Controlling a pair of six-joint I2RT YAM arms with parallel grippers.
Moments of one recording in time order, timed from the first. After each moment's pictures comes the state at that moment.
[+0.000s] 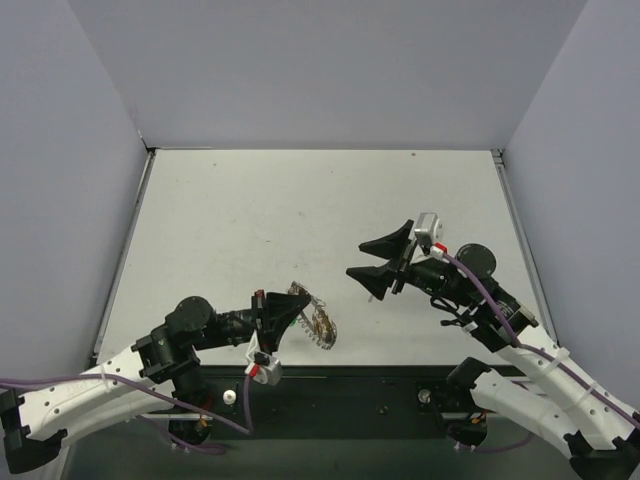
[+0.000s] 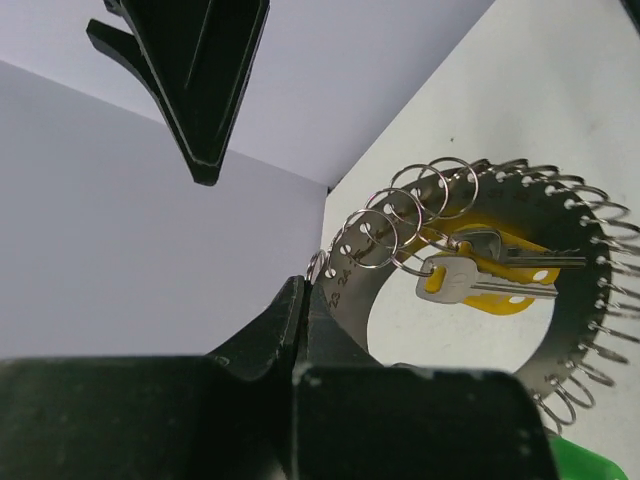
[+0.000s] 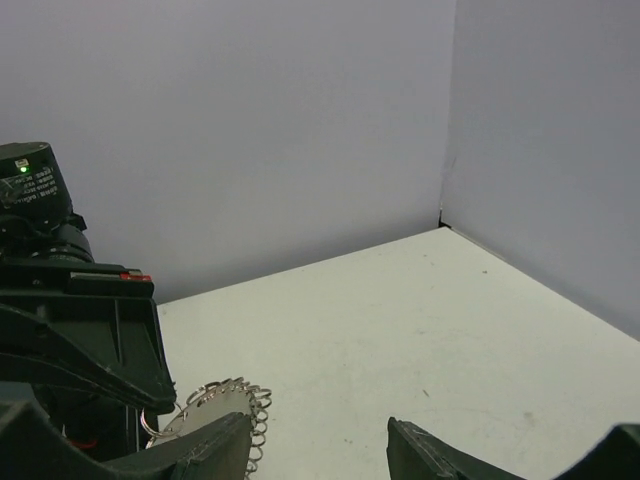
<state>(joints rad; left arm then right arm) -1.08 0.53 0.49 0.09 0.32 1.06 0.70 0.72 0.76 0.00 -0.40 0.06</state>
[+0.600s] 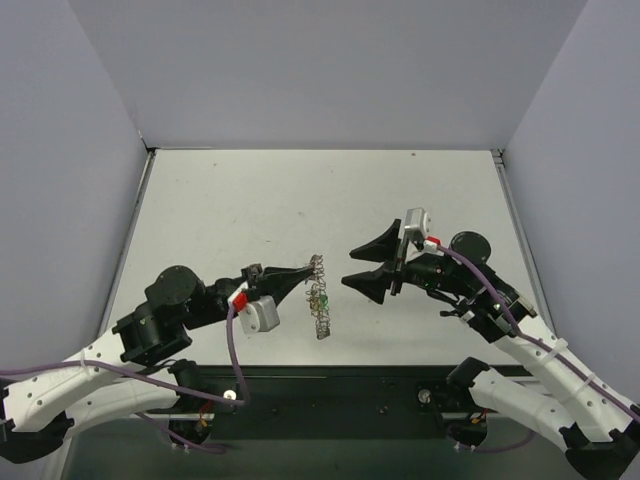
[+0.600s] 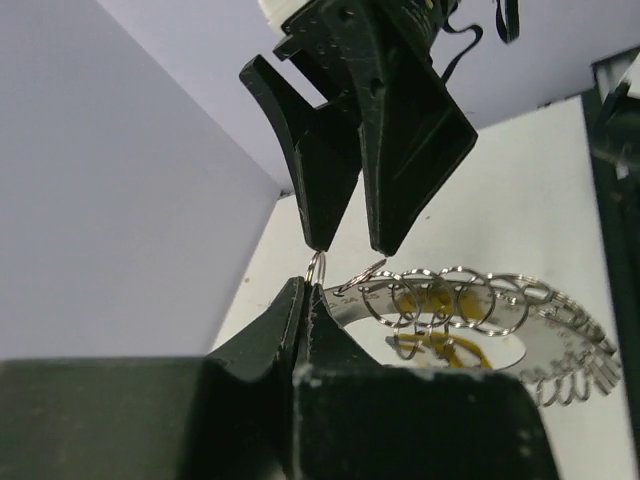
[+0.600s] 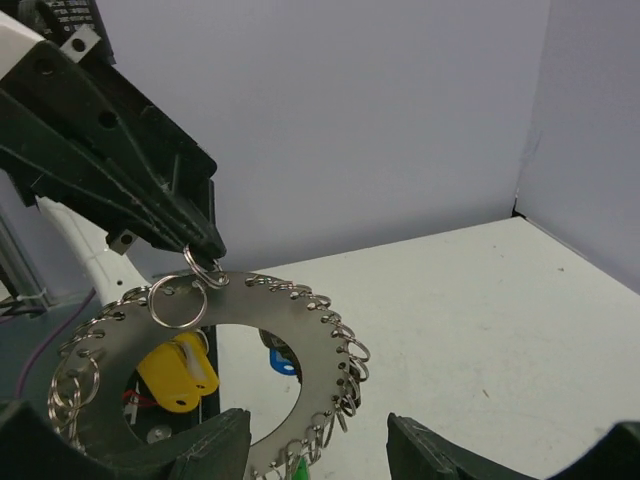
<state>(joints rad) -1.08 0.71 0.87 -0.05 0.22 0.61 0.68 0.80 0.84 -0.07 -0.58 0.04</state>
